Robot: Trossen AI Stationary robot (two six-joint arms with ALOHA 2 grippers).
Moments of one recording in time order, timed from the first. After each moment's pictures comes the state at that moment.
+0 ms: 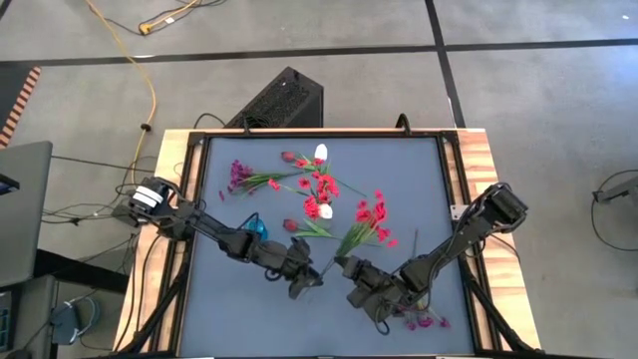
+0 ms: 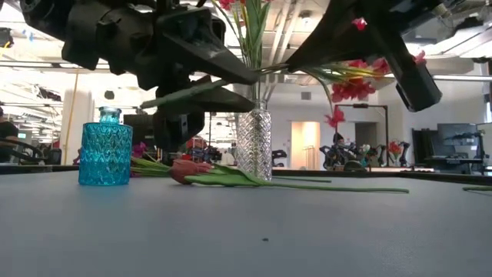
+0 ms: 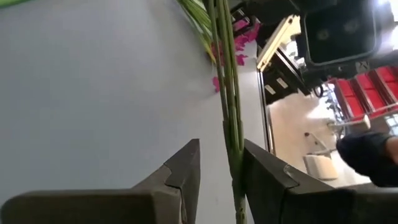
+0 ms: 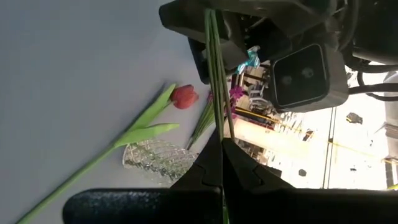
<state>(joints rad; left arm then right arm) -0.34 1.78 0.76 0.66 0.00 -0.86 0.63 1.80 1.06 -0.01 1.05 -1.06</state>
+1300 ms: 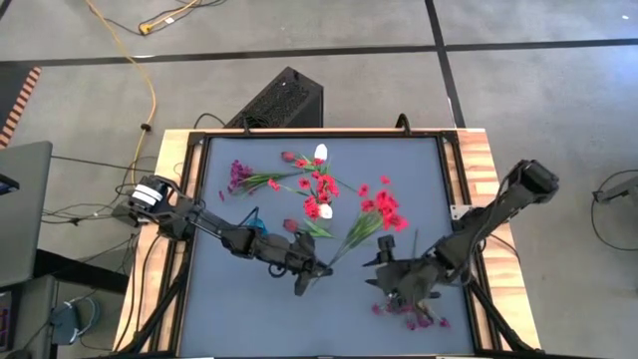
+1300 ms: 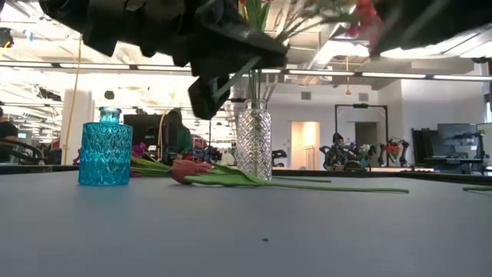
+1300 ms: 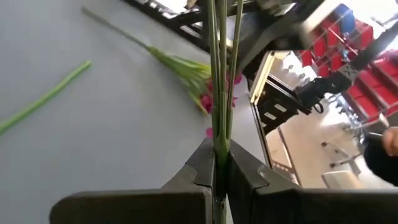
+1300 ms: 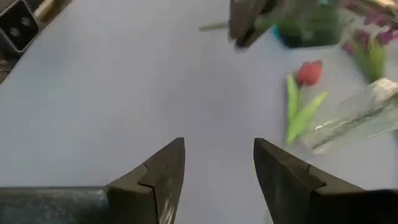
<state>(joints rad) -0.30 1.76 0.82 0.69 -0.06 -0.65 0.68 1.41 0.87 -0.25 0.54 0.15</state>
